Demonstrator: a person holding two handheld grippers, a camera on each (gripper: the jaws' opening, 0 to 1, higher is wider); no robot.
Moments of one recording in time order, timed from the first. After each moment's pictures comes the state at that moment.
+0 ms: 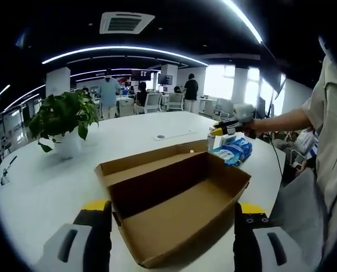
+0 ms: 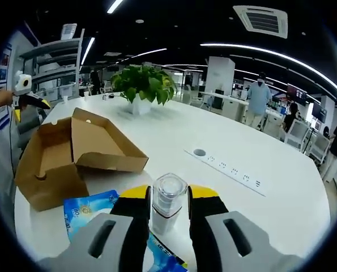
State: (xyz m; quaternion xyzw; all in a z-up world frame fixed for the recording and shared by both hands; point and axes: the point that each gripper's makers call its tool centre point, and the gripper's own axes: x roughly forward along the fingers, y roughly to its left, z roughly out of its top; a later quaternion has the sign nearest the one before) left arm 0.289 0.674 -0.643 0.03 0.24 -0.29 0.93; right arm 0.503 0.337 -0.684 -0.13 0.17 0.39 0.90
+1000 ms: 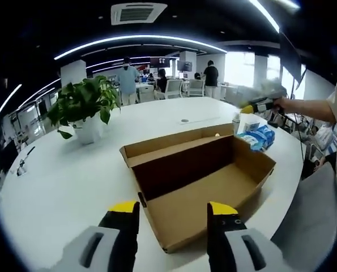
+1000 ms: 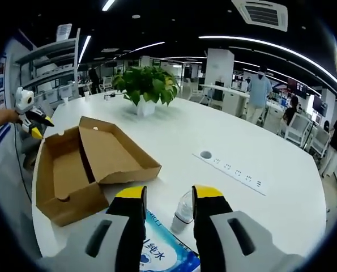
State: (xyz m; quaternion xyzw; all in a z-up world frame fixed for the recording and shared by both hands) left arm 0.293 0.711 -0.667 0.06 0.29 -0.20 0.93; right arm 0.481 0.361 -0.641 -0.13 0.21 0.38 0.89
